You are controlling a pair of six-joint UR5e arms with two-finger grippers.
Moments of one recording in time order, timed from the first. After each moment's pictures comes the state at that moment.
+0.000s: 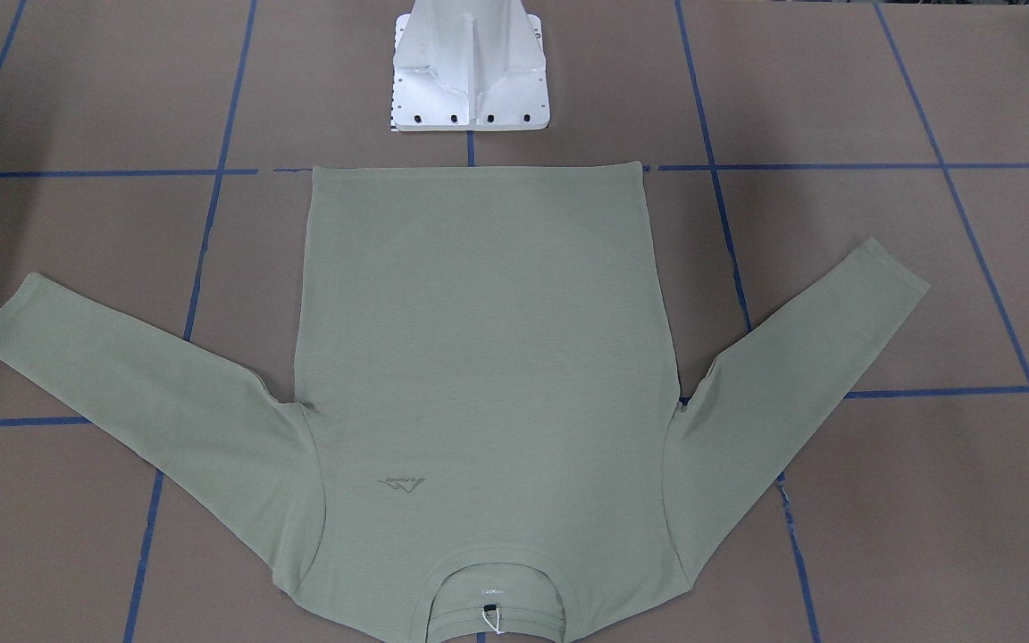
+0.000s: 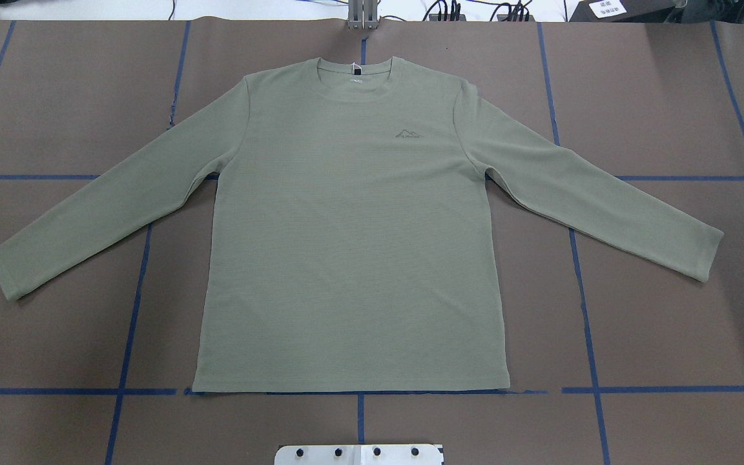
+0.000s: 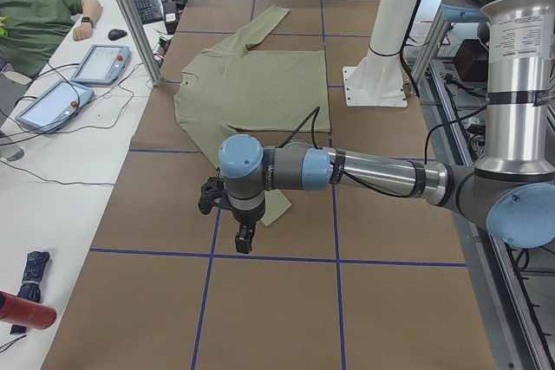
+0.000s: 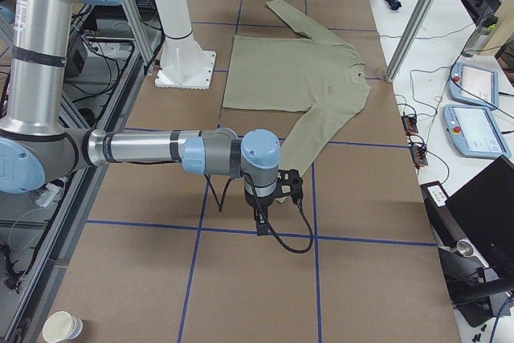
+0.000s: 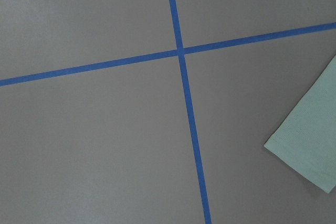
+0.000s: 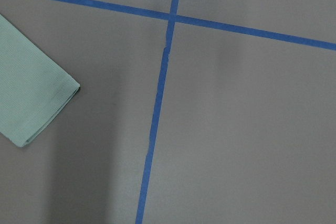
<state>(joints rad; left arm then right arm) -1.59 -1.50 -1.80 -1.42 -2.32 0.18 1.58 -1.78 1.85 -1.64 2.28 -0.16</state>
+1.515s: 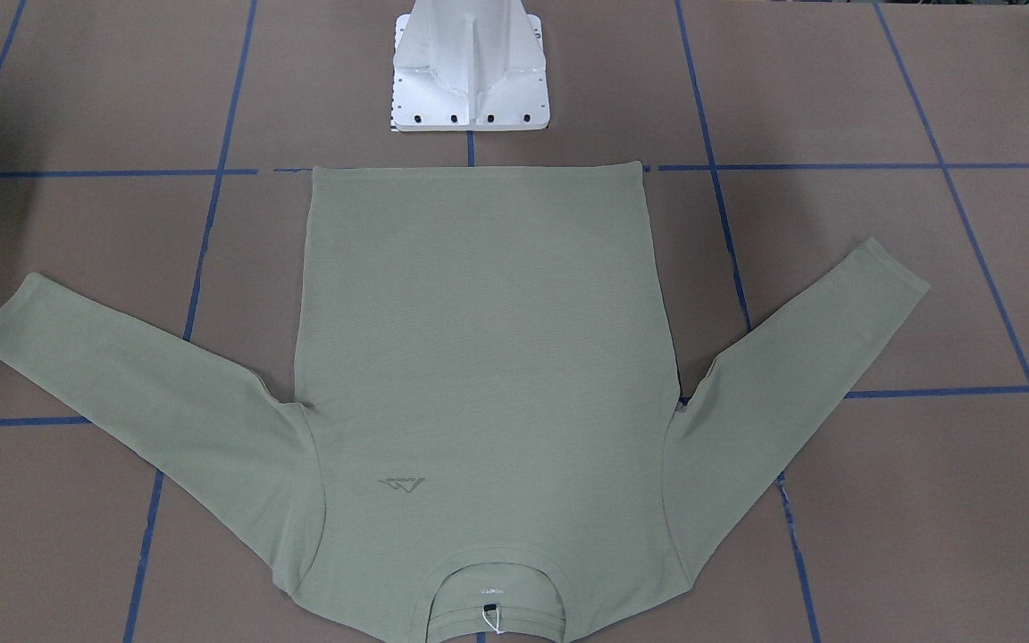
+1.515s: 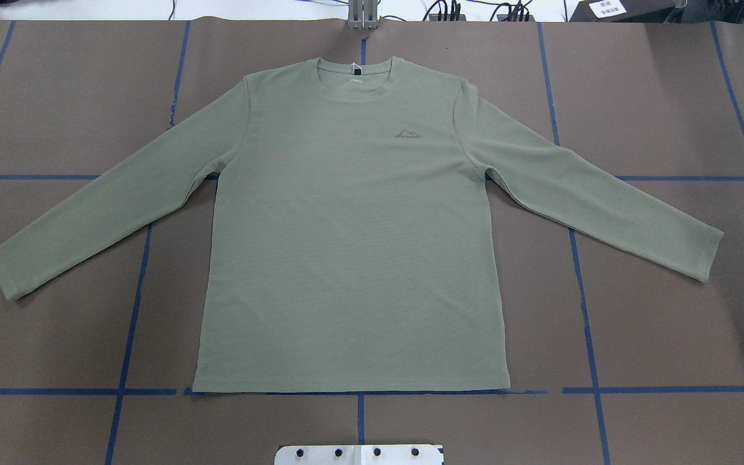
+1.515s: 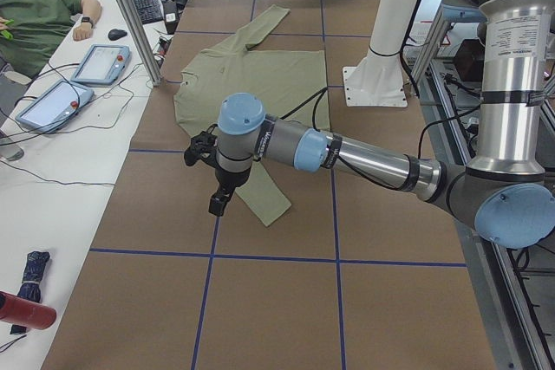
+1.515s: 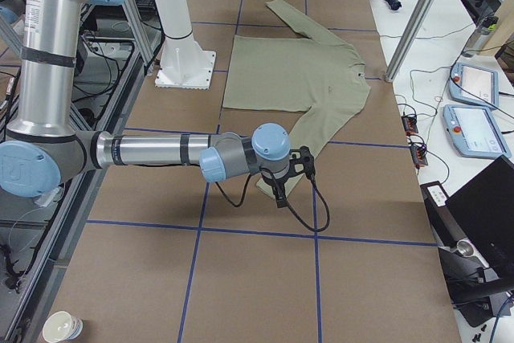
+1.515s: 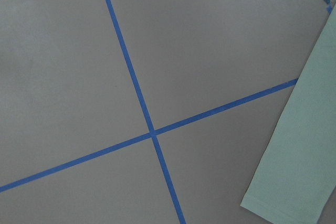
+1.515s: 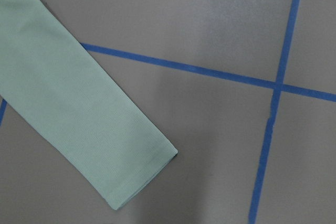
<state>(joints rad) -1.59 -1.54 -1.87 -1.60 -2.33 0.16 1.43 -1.74 1.77 -1.25 2.45 0.17</state>
